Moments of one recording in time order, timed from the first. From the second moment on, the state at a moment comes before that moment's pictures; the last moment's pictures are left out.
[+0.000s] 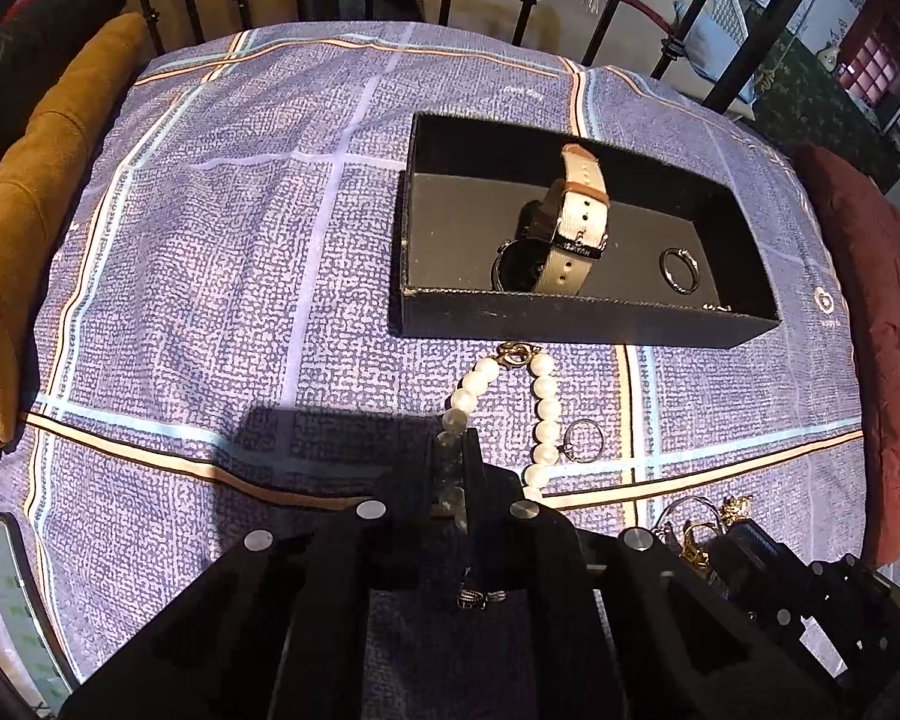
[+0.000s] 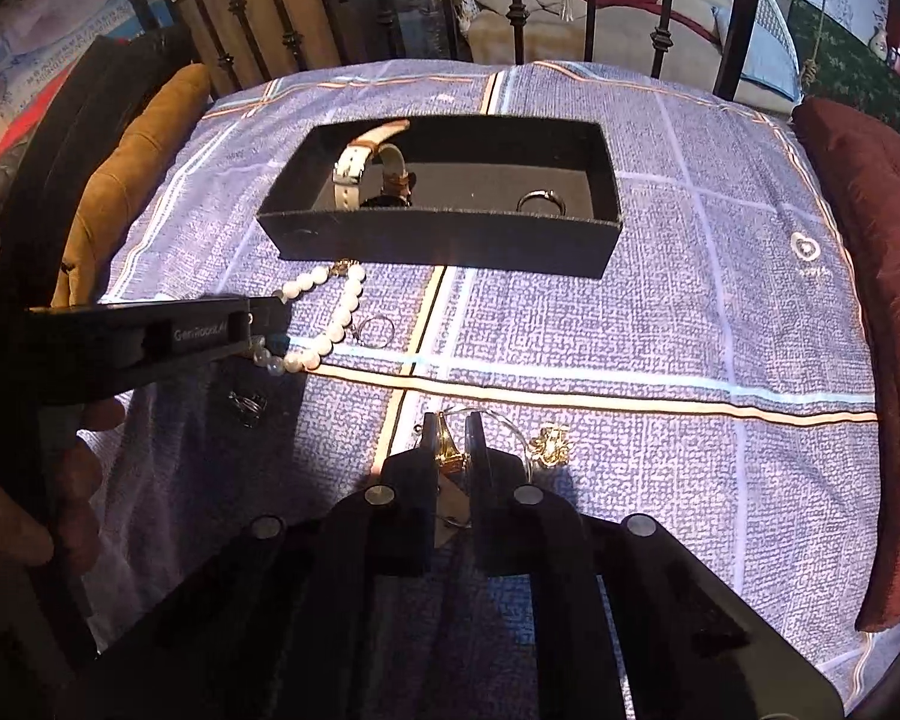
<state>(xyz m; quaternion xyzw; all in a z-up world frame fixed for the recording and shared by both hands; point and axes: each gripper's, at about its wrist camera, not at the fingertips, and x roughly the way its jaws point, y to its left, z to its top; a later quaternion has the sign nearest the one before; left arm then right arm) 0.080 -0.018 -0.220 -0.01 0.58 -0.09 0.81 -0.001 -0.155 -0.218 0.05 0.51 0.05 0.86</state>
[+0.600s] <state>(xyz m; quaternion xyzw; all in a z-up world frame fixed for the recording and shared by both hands) 0.068 -0.015 -0.157 -0.03 0.54 -0.12 0.84 0.000 -0.172 -0.205 0.07 0.50 0.05 0.86</state>
